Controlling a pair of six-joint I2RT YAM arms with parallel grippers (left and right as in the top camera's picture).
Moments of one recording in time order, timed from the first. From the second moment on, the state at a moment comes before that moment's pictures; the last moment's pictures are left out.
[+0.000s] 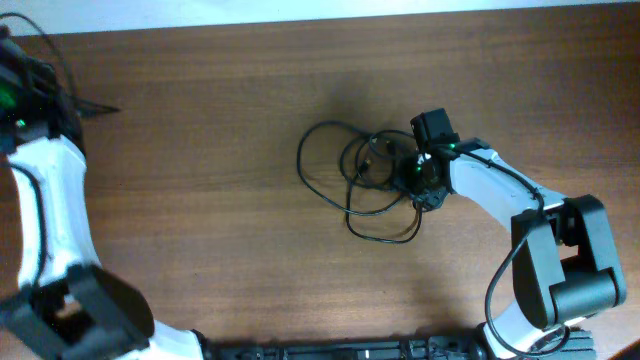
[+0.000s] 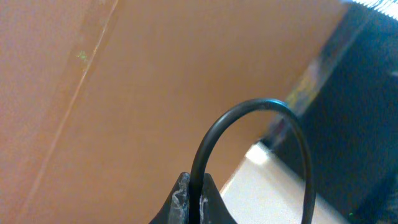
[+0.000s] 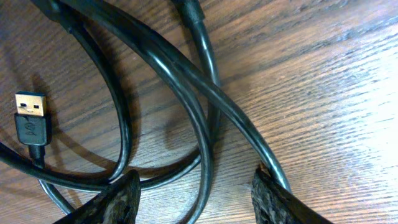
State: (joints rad) left arm 0.36 1.71 1.54 0.42 -0.85 -0.32; right arm 0.23 1.78 1.00 -0.58 -0.18 0.78
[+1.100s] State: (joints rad) left arm 0.58 2.36 2.43 -0.85 -0.26 -0.46; right arm 0.23 1.77 1.01 -0.58 -0.18 0.78
